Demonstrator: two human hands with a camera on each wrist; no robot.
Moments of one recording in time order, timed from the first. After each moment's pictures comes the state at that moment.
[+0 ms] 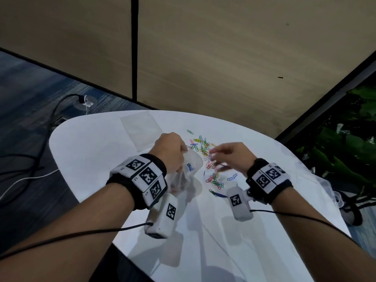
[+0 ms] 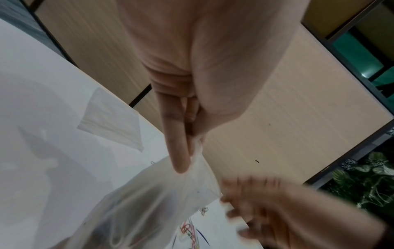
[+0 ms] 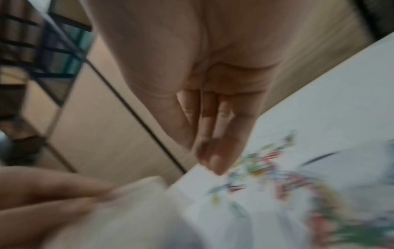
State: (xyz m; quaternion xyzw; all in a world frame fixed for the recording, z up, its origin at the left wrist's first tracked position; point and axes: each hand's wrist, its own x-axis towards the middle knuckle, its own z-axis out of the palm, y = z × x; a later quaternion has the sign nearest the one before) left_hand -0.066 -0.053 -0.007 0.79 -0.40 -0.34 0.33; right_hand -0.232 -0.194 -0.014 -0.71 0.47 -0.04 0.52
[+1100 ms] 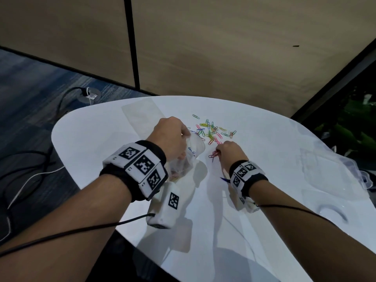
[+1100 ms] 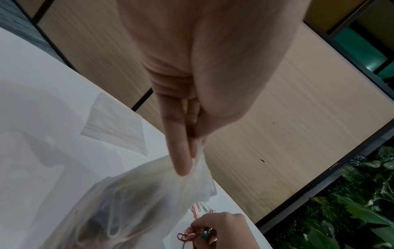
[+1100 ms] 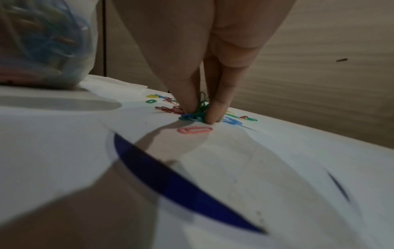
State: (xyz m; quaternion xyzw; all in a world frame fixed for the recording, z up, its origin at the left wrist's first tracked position) left_hand -0.062 -0.058 -0.016 0.80 -0.40 -0.31 0.32; right_hand -0.224 -0.215 -0.132 -0.91 0.40 0.09 0.01
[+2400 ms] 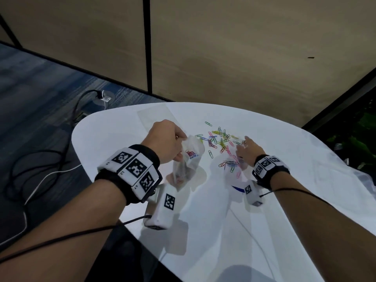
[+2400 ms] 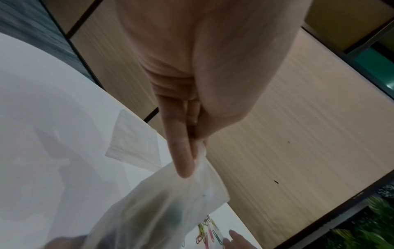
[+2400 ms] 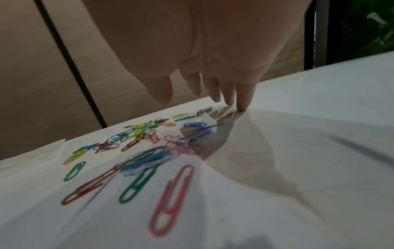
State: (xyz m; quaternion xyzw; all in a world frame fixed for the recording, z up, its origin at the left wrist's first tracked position) left_hand -0.026 -0.030 -0.004 0.80 -0.34 -0.34 0.36; right_hand -0.228 -0.270 -0.126 -0.78 0.57 0.05 0.26
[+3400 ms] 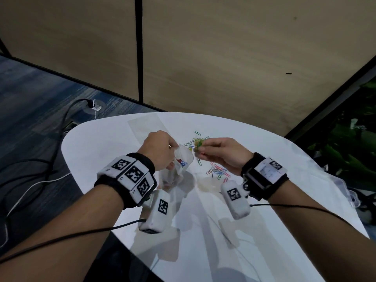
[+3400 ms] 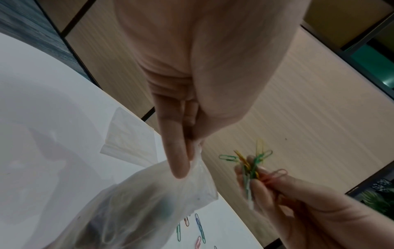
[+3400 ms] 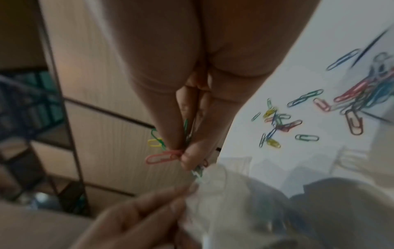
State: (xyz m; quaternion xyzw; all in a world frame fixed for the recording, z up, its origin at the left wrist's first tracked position) left_hand -0.031 -0.036 -0.004 0.80 -0.35 -0.35 0.35; right_hand -0.192 -0.173 -0.010 -0.57 0.35 -0.11 0.74
